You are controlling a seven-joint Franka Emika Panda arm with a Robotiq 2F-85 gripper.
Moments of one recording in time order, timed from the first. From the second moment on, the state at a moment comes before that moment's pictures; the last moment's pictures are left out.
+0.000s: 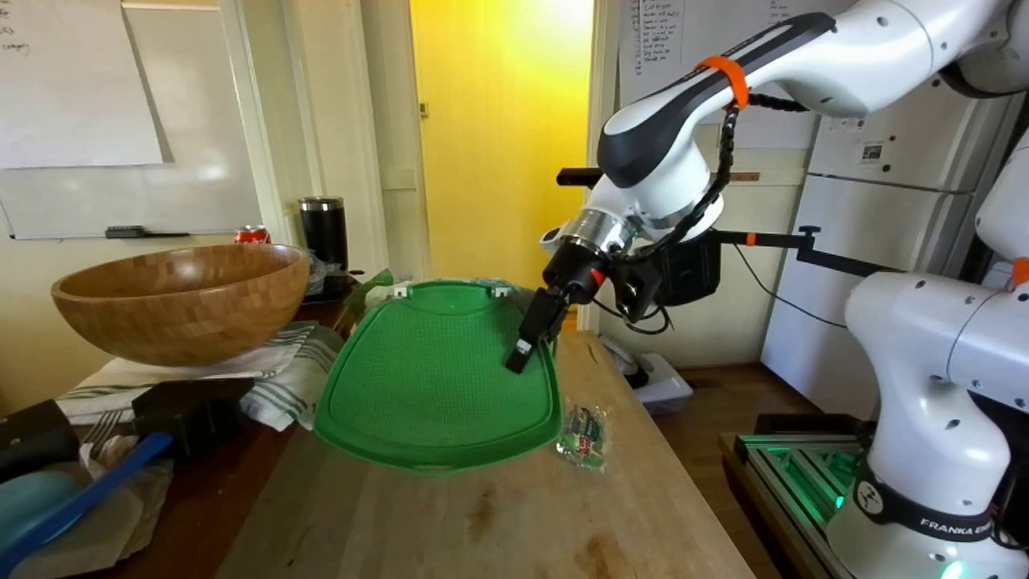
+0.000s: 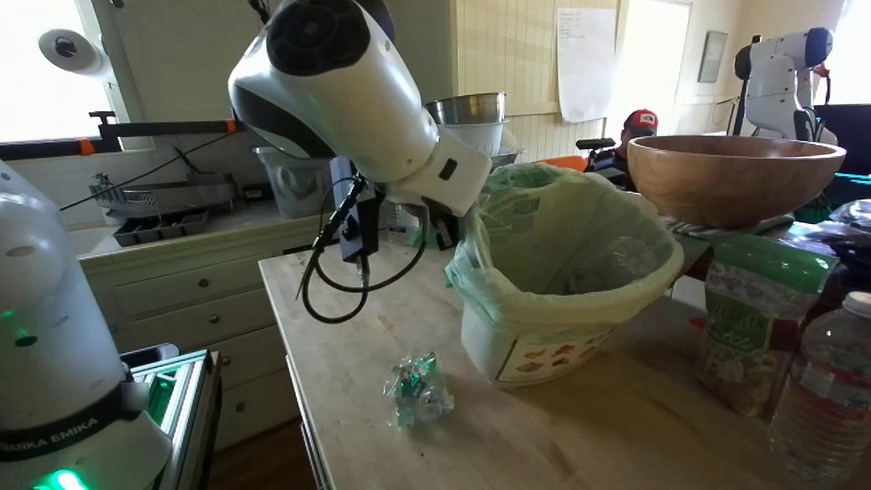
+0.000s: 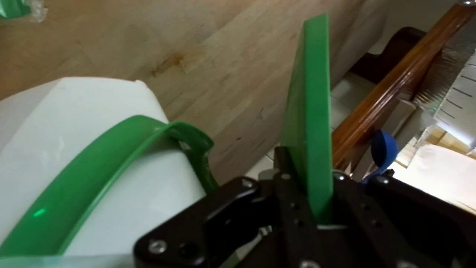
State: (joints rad) arm 0.38 -0.41 -0.68 -2.59 0.94 2.50 -0.71
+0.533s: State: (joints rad) arm 0.06 -0.37 -0.36 -2.58 0.95 2.48 -0.71
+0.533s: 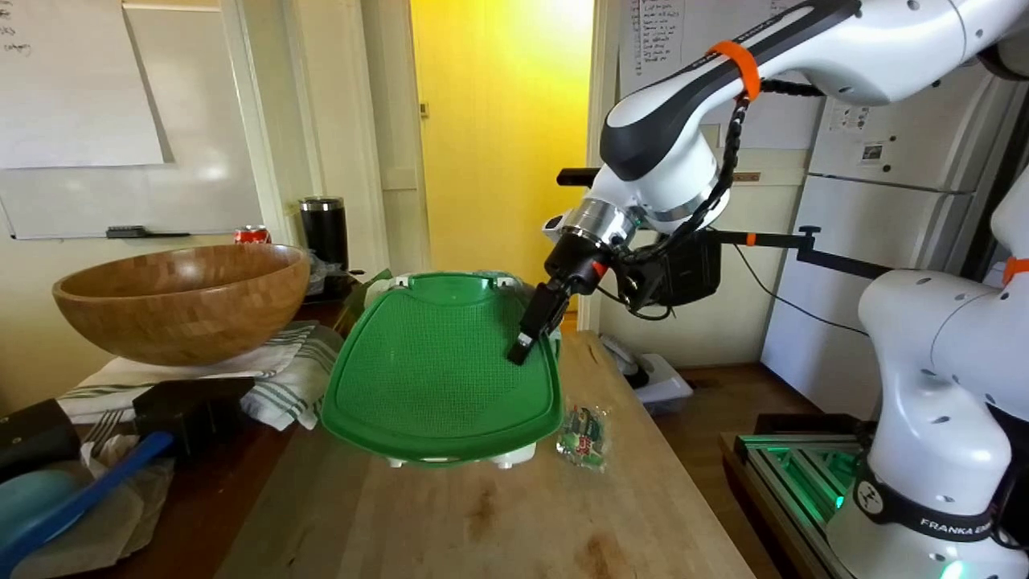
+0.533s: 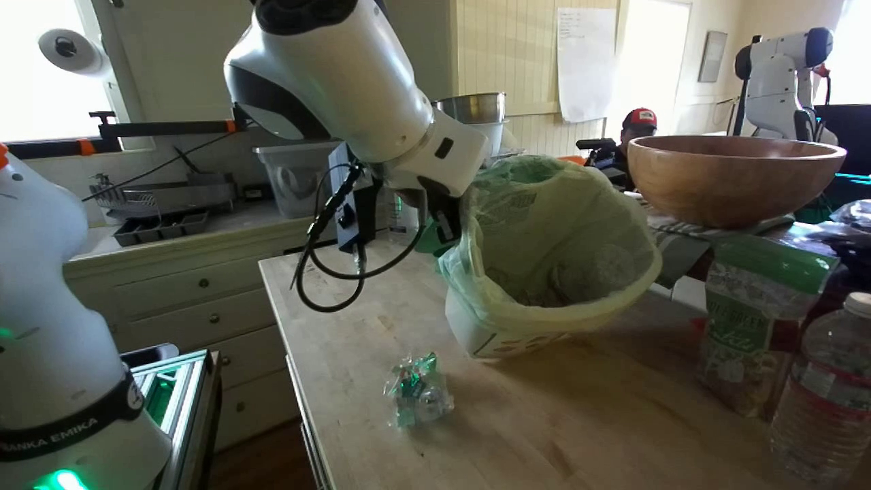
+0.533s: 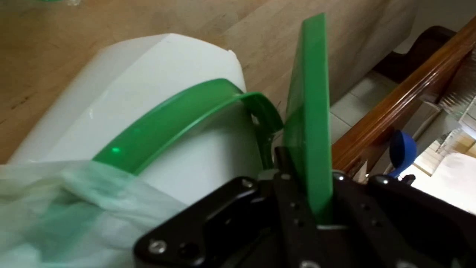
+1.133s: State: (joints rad) arm -0.01 -0.28 -0.20 -2.60 0.75 2.74 -0.70
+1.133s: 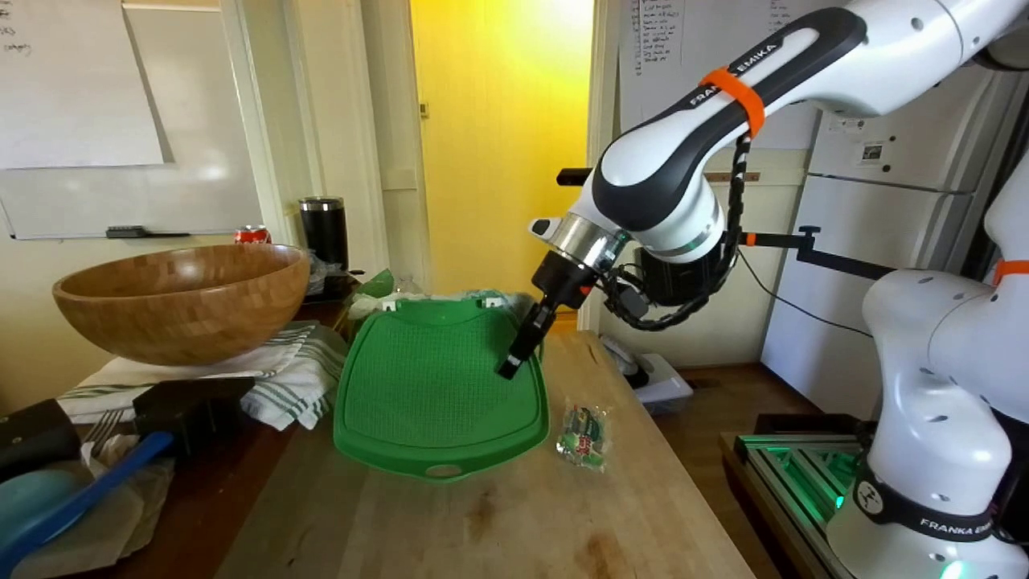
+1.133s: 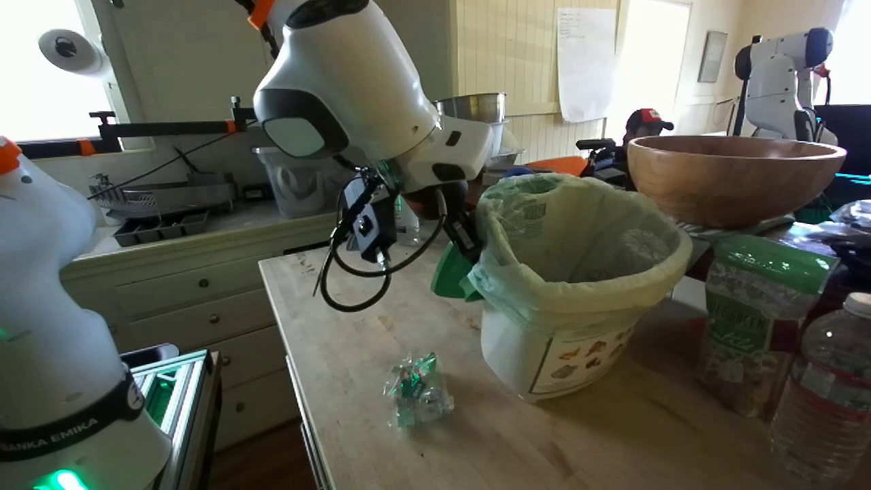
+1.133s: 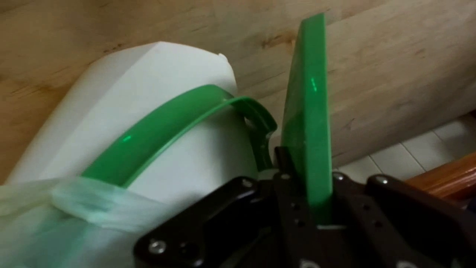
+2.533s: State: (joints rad) arm -0.03 -0.17 -0.17 -2.61 0.75 2.77 -0.58
